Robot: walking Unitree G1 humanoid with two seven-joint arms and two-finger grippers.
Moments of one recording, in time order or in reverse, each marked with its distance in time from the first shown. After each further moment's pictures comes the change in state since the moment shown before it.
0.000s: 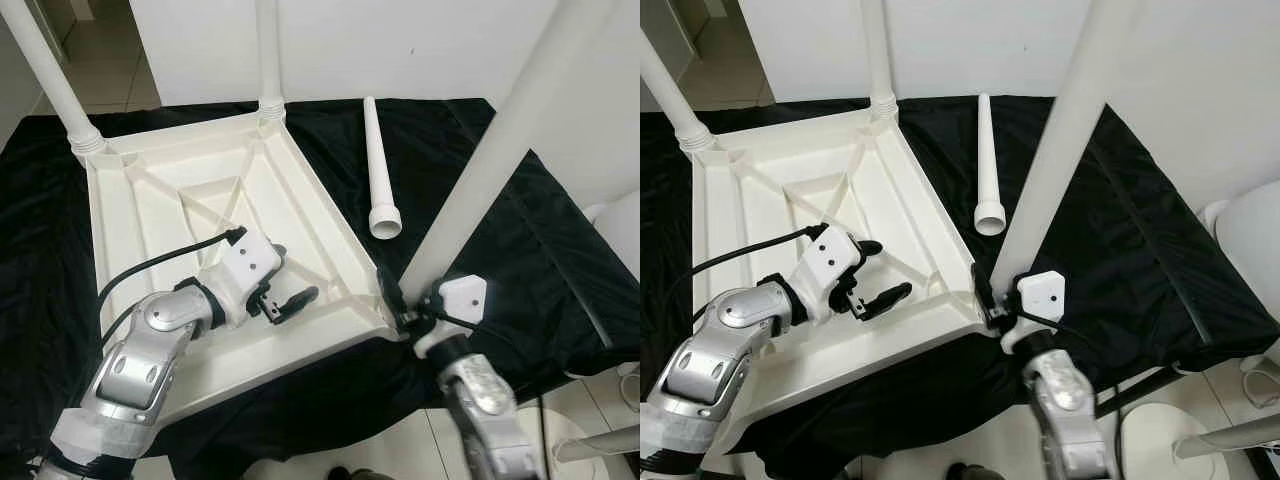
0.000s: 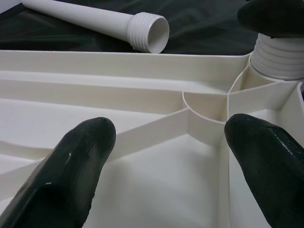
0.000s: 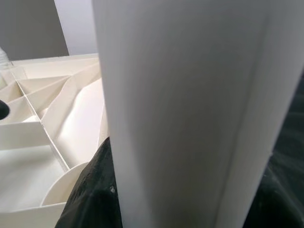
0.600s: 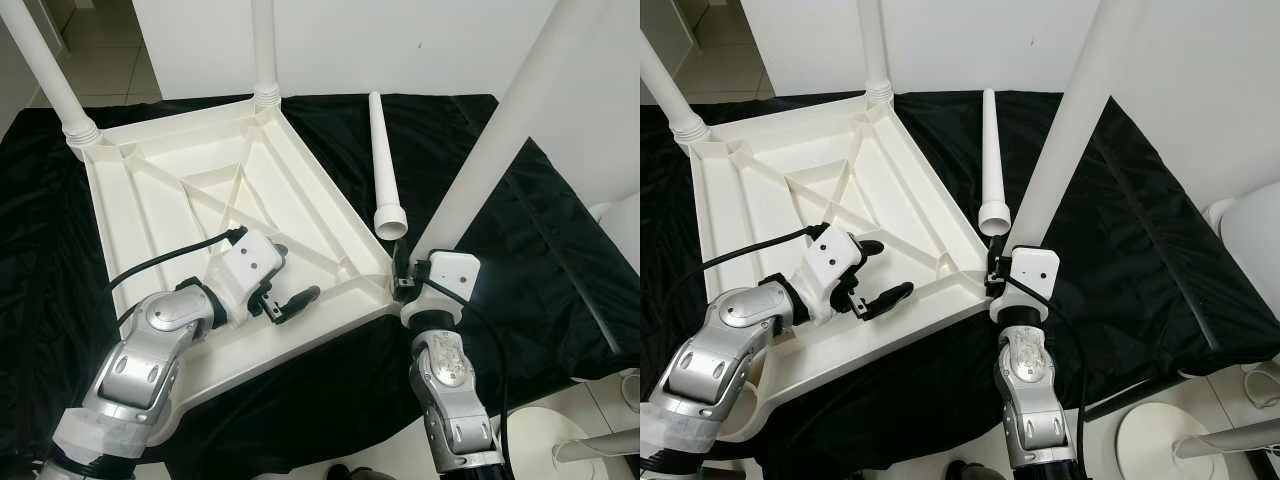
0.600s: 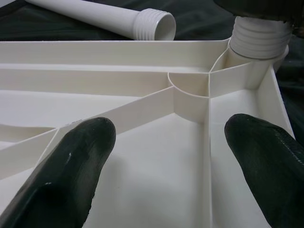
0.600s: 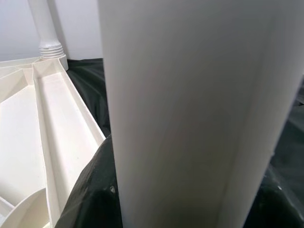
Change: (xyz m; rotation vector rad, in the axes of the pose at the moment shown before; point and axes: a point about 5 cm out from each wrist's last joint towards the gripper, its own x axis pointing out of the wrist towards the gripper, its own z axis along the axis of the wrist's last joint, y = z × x) left arm 0.001 -0.001 0.001 -0.005 -0.008 -0.001; right arm 0.026 0.005 0.006 -0.027 -0.048 -0.325
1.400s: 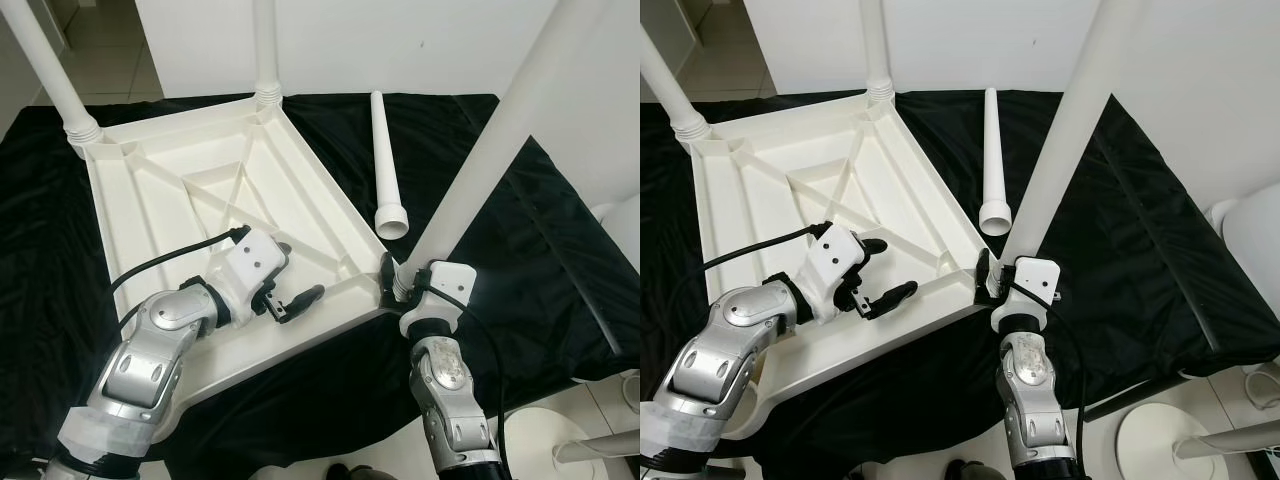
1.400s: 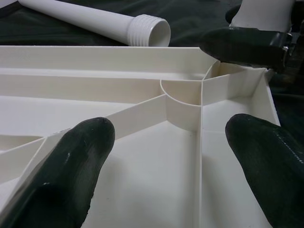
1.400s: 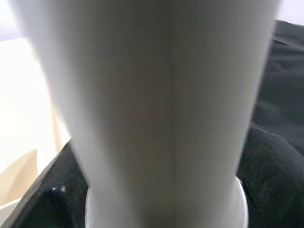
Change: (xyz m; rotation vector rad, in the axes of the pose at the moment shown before) left arm 0.004 -0.003 0.003 -0.010 -0.021 -0.007; right arm -0.001 -0.010 -0.017 0.054 0.042 0.112
